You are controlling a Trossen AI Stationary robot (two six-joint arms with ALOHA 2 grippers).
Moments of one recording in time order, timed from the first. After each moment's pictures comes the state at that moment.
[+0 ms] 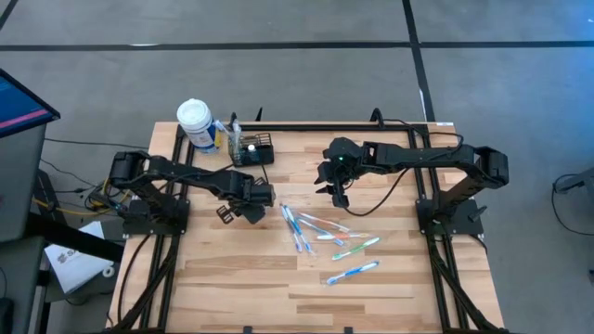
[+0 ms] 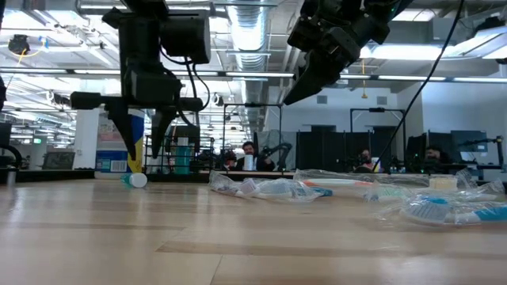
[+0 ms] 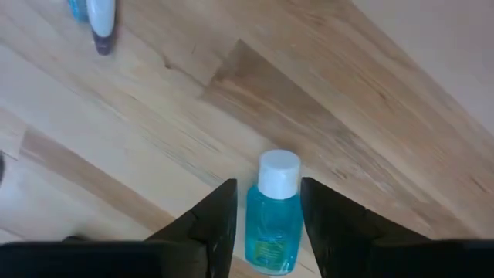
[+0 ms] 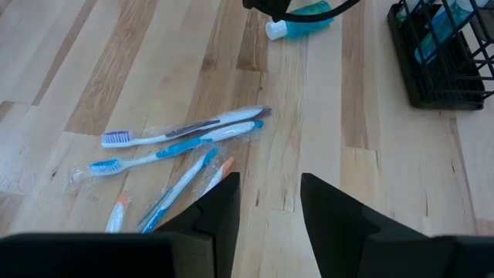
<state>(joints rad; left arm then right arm) 0.01 1.61 0.99 -0.87 -0.23 0.94 -0.22 1.53 1.07 -0.37 -0.26 -0.29</state>
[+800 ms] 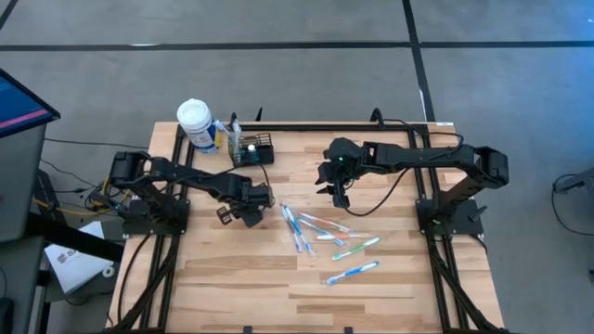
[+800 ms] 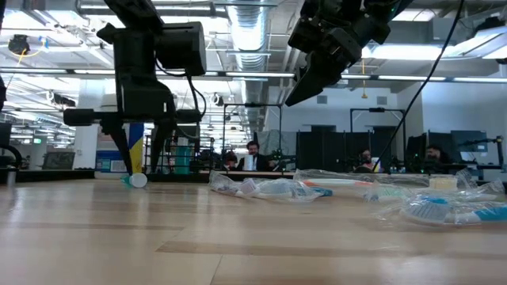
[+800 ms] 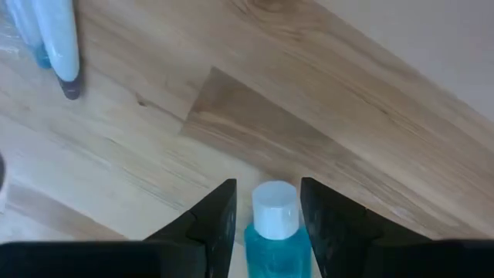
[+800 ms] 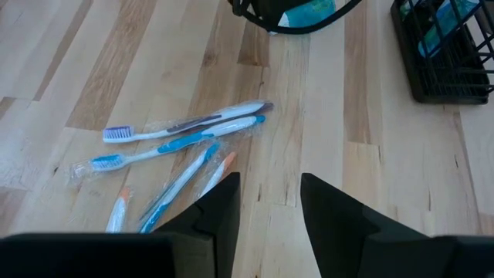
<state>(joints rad) 0.02 1.62 0.90 -0.73 -0.18 1.07 -0.22 1.53 1.07 -0.38 -0.26 -0.29</state>
